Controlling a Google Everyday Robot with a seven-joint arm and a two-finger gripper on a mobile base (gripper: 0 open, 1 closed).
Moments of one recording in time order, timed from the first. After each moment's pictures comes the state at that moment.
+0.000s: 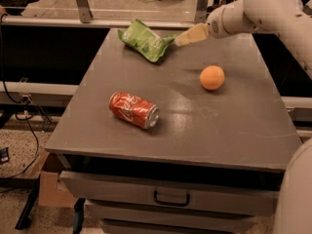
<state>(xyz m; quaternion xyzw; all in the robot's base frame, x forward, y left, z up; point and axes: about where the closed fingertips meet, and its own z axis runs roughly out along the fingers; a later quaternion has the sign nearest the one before) 0.804 -0.150 0.923 -0.30 0.81 0.09 0.49</state>
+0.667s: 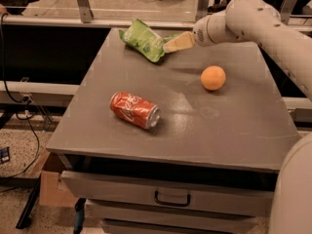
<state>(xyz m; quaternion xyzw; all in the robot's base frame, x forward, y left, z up) 0.808 -0.115 0.895 -0.30 0.81 0.10 0.49</state>
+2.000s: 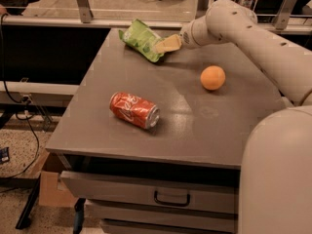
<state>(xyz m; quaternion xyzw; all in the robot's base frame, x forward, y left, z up) 0.836 -0.083 0.863 -0.27 0.84 0.12 0.46</state>
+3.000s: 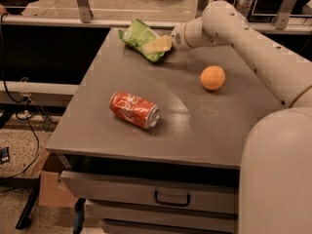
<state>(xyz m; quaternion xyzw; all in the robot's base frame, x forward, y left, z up) 0.825 -0.038 0.858 -0.27 0.83 0.21 0.44</state>
